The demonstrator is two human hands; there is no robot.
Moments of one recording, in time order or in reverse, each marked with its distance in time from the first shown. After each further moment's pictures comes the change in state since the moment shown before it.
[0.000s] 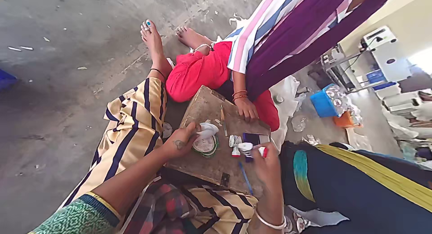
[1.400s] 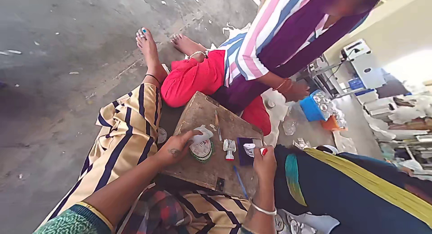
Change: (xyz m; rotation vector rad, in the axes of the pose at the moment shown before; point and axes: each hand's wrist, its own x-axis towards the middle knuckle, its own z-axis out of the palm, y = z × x) left_hand -0.001 -0.005 0.006 0.023 0.069 0.136; right_hand 0.033 0.026 0.004 -0.126 0.092 0.232
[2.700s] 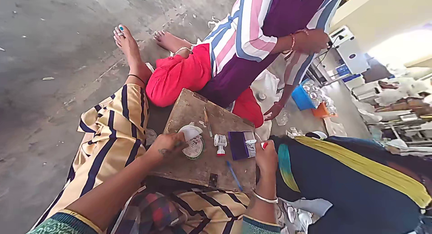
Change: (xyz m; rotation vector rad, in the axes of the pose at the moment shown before) left_hand 0.005 0.004 0.001 0.165 -0.061 0.007; right_hand 0.017 0.023 -0.021 -0.098 0.013 0.188
